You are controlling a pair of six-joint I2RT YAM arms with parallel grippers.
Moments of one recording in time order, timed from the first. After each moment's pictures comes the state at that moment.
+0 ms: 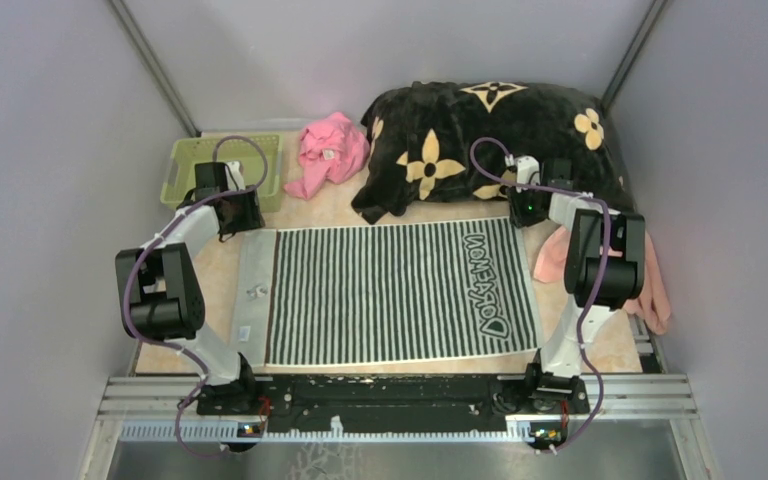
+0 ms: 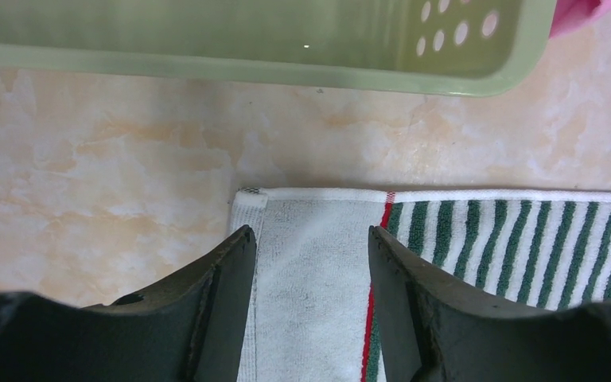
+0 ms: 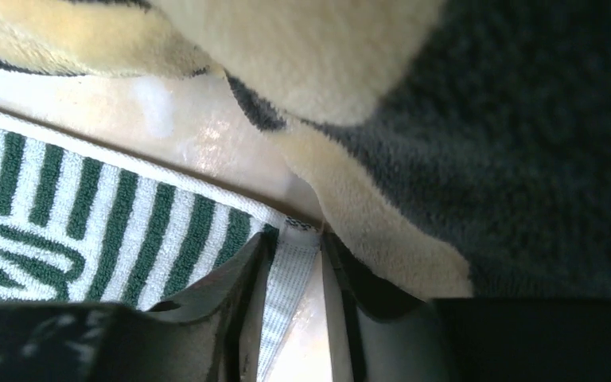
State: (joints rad) left arm 0.12 1.66 1.07 -0.30 0.09 -0.06; right arm -0.11 1.86 1.13 -0.21 -0.30 -0.43
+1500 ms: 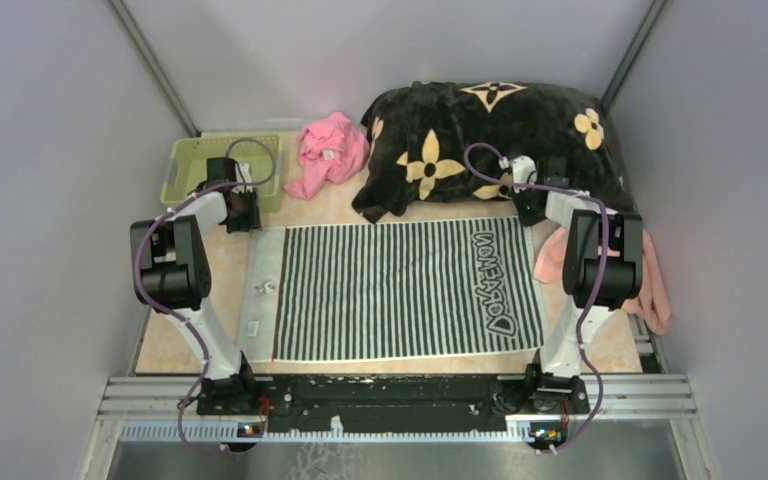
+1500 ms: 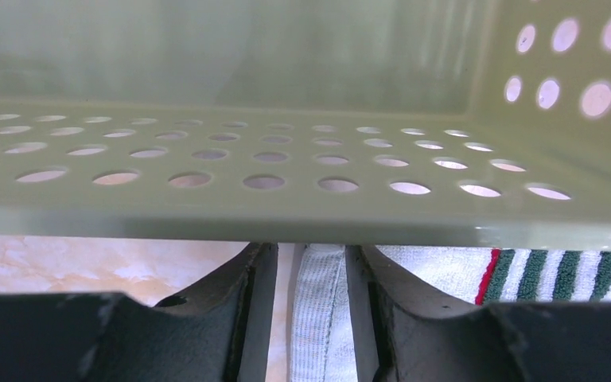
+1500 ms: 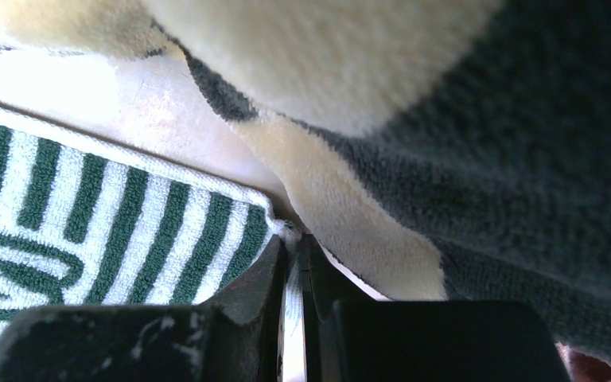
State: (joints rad) left arm 0.10 1.88 1.21 -0.34 0.02 0.00; right arm -0.09 1.87 1.16 -0.25 -0.16 -0.51
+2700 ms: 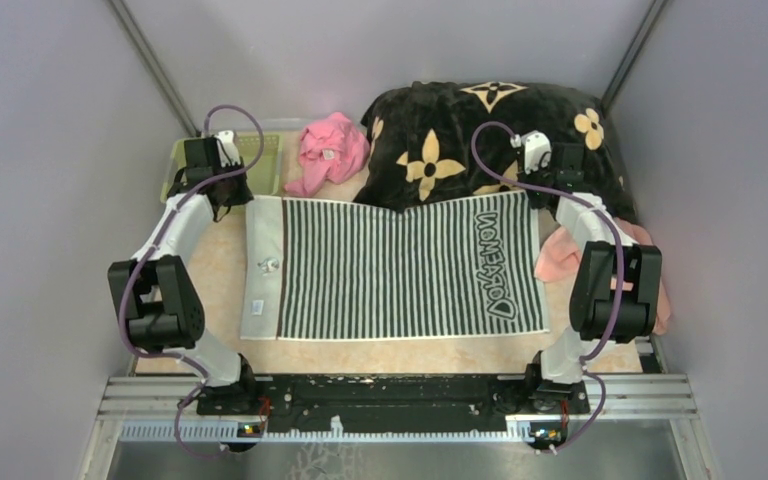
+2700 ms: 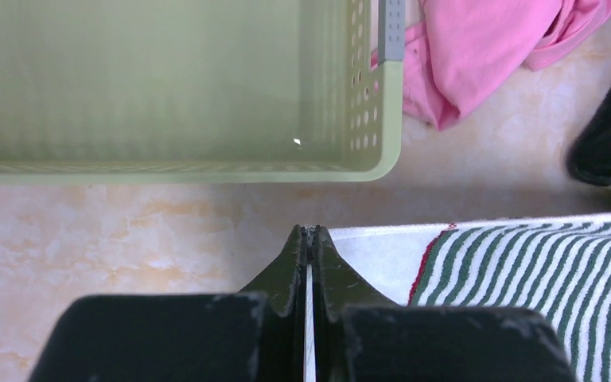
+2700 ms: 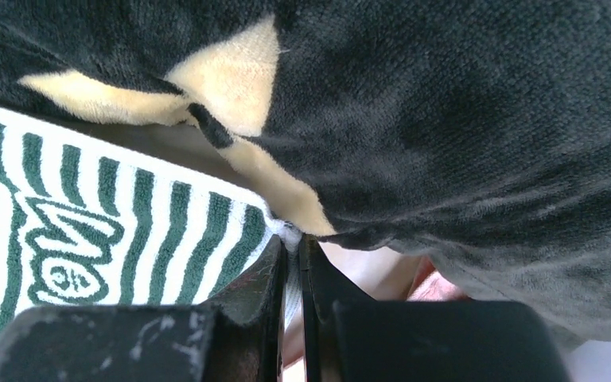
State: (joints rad) left arm 0.09 1.61 1.22 -0.34 0.08 -0.03; right arm -0.09 1.63 1.13 -0.22 -0.15 -0.48
